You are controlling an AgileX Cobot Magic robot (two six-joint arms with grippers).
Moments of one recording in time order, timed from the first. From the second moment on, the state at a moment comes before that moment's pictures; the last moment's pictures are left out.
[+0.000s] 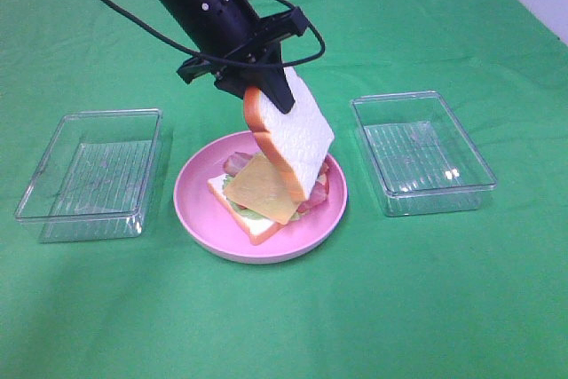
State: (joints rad) left arm -0.43 2.27 -2.00 -0.63 1.22 0.09; right arm -0.01 0.00 -0.46 0.03 1.11 -0.12
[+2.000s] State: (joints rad) left arm -0.10 1.53 -1.52 0.06 1.22 -0.08; right arm -0.01 0.00 -0.46 0.03 1.11 -0.12
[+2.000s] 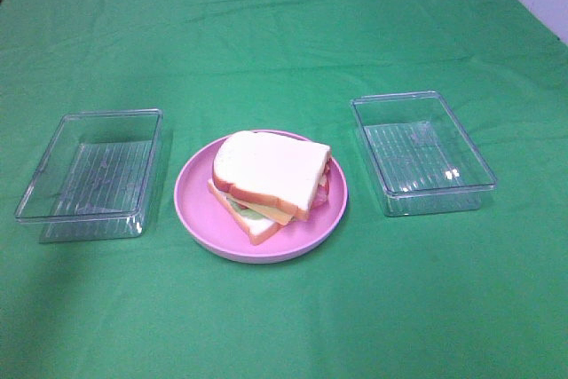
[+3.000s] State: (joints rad) left arm 0.04 0.27 -0.68 0.07 1.16 -0.12; right arm -0.01 0.00 -0.46 0.03 1.11 -0.12
